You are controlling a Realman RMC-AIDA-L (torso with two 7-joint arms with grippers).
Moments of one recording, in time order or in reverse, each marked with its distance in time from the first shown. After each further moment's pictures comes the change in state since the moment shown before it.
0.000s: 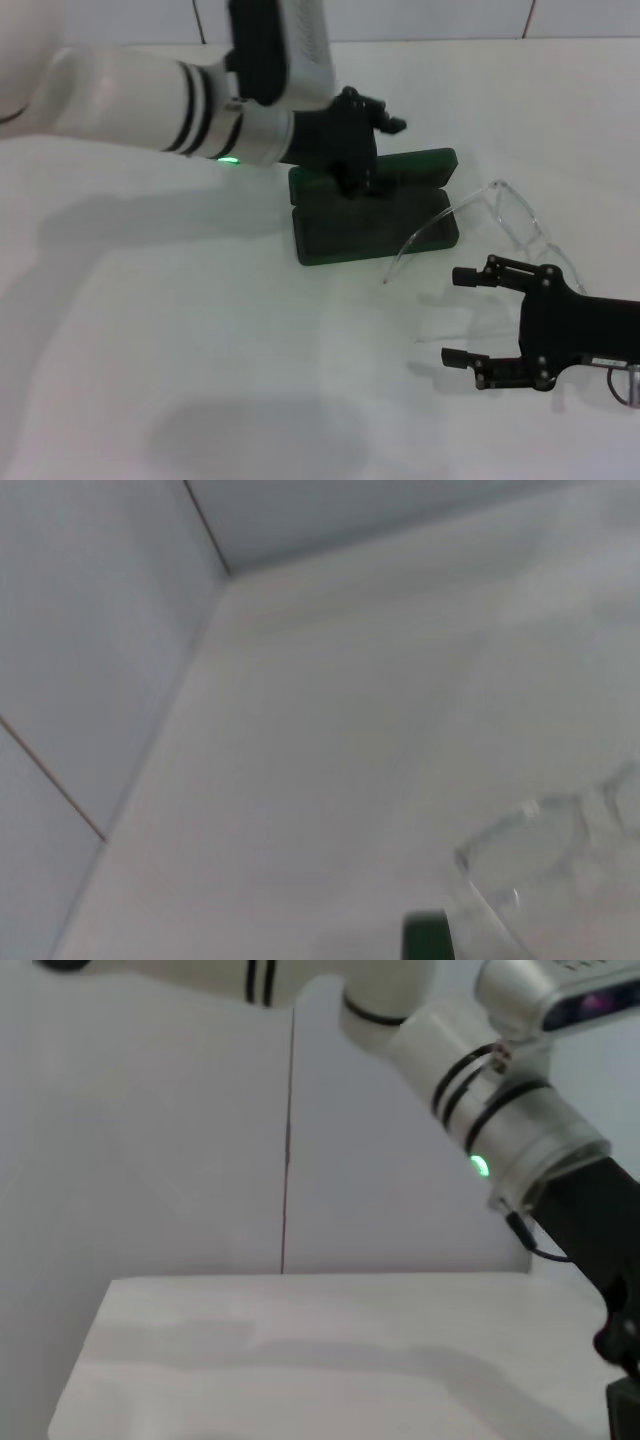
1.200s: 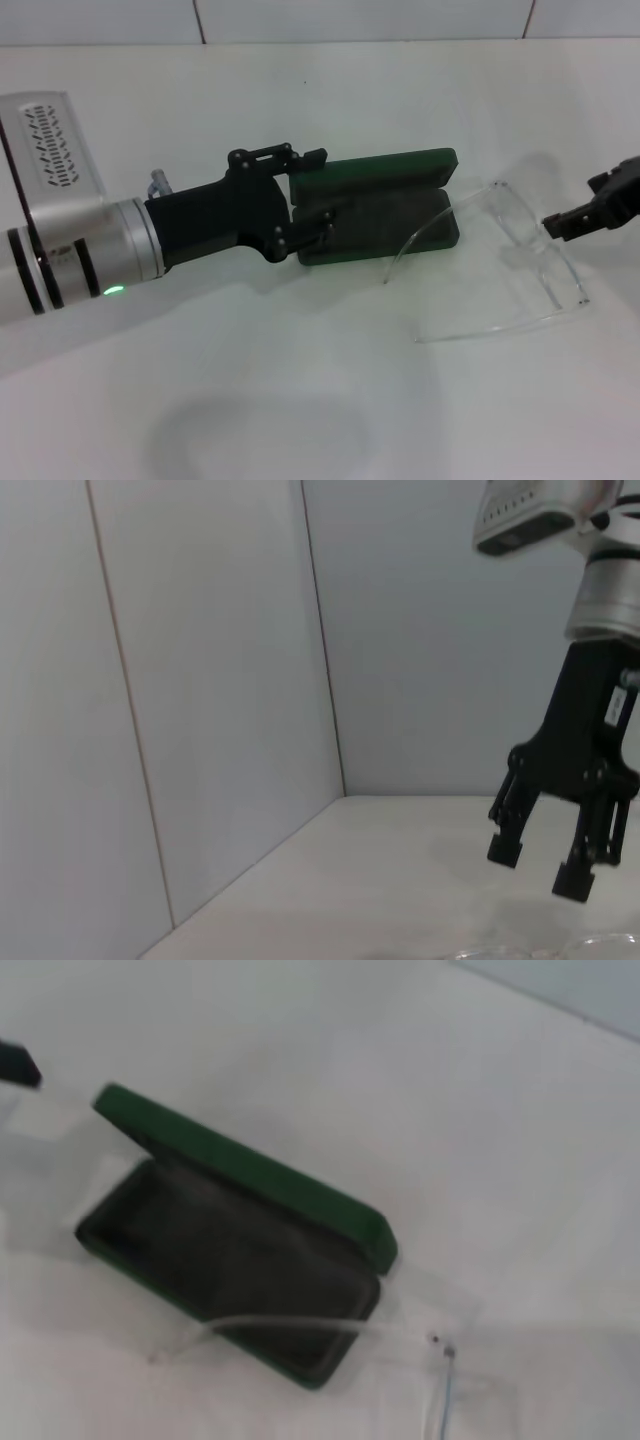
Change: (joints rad) left arm 0.396 0.008 -0.080 -0.101 -0.594 0.233 0.460; right arm 0.049 0.094 0.350 -1.191 -1.453 -0.028 1.848
